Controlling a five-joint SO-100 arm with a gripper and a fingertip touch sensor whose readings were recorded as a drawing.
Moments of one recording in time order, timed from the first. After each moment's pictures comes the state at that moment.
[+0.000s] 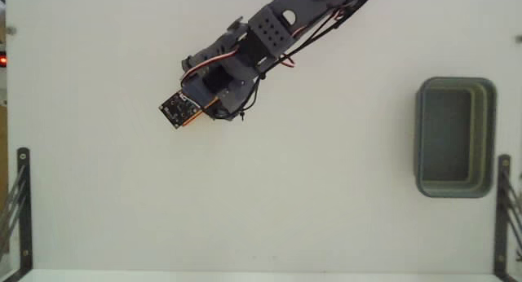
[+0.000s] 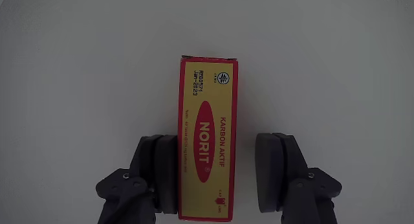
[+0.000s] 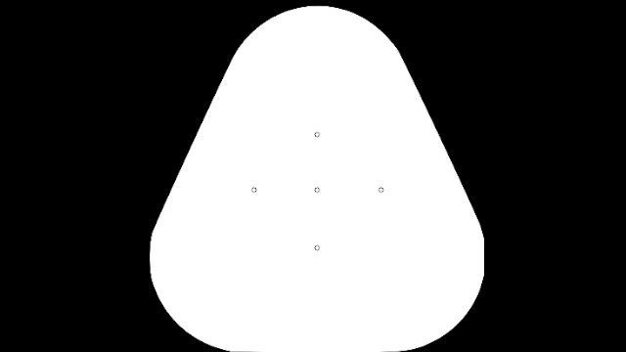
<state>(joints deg) 48.3 104.0 123.5 37.2 -0.3</state>
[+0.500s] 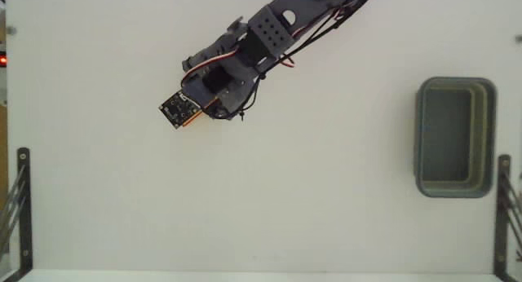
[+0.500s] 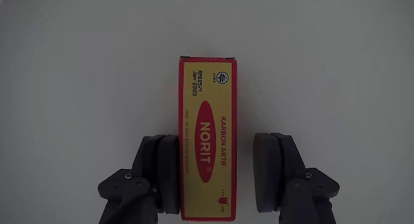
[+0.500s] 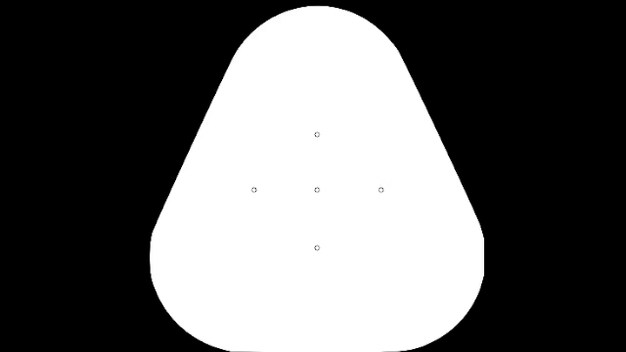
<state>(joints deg) 48.3 104.0 123.5 37.2 -0.3</state>
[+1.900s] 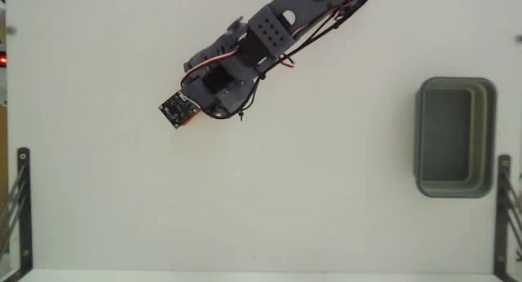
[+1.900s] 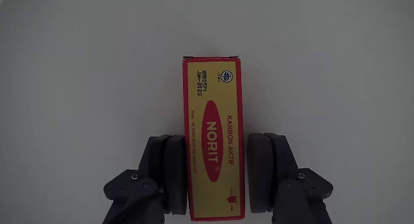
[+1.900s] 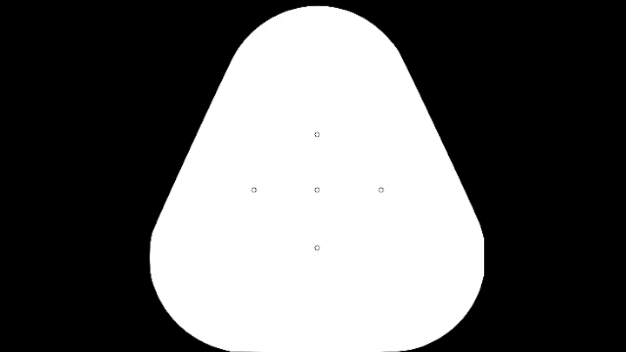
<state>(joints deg) 48.3 104.0 123.5 37.2 -0.3</state>
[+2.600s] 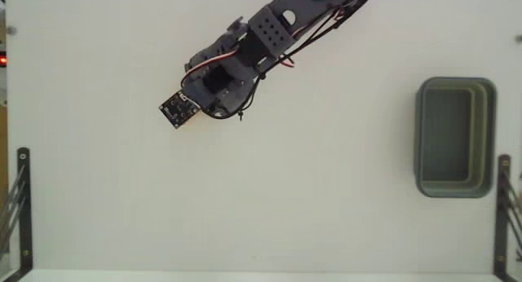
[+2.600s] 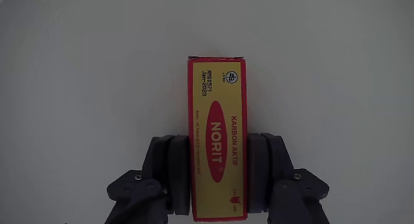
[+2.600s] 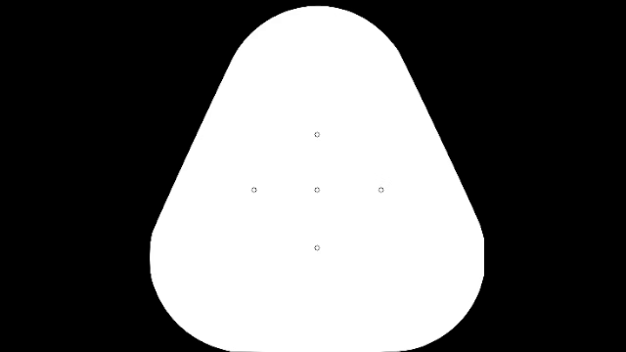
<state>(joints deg) 48.3 104.0 123.5 37.2 -0.3</state>
